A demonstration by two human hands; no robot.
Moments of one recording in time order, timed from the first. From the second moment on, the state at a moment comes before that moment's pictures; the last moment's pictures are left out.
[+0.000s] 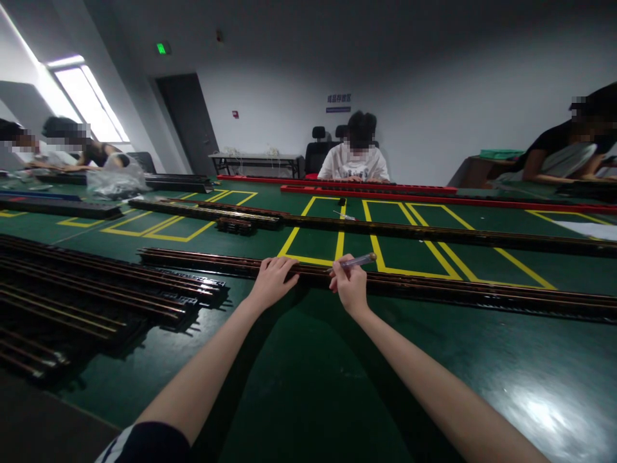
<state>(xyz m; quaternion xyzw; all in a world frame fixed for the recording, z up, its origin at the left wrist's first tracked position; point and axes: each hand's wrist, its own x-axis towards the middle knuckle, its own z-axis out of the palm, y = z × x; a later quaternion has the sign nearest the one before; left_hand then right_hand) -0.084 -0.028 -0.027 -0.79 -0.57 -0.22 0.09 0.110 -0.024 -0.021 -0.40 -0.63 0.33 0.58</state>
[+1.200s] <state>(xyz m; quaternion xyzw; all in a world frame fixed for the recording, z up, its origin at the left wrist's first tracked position) -0.086 -0.021 -0.025 -0.78 -0.56 -0.26 0.00 0.129 -0.027 -0.023 -0.39 -0.69 0.33 0.51</state>
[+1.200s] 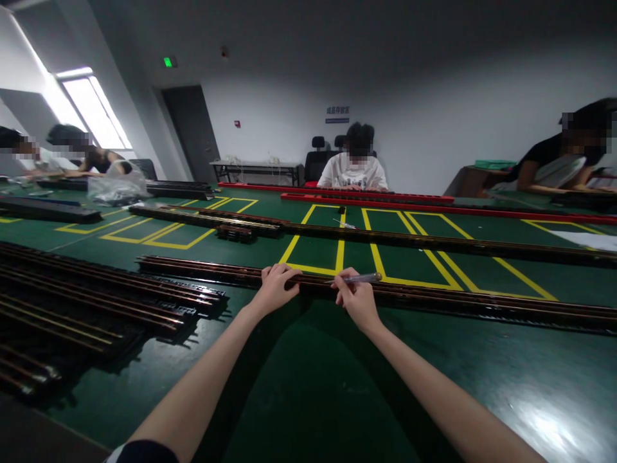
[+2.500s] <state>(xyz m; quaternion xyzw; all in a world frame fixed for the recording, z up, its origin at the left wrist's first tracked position) -0.096 -0.026 -0.015 -0.79 -0.59 -0.19 0.02 0.133 -0.034 -0.029 -0.40 -0.66 0.32 0.55</state>
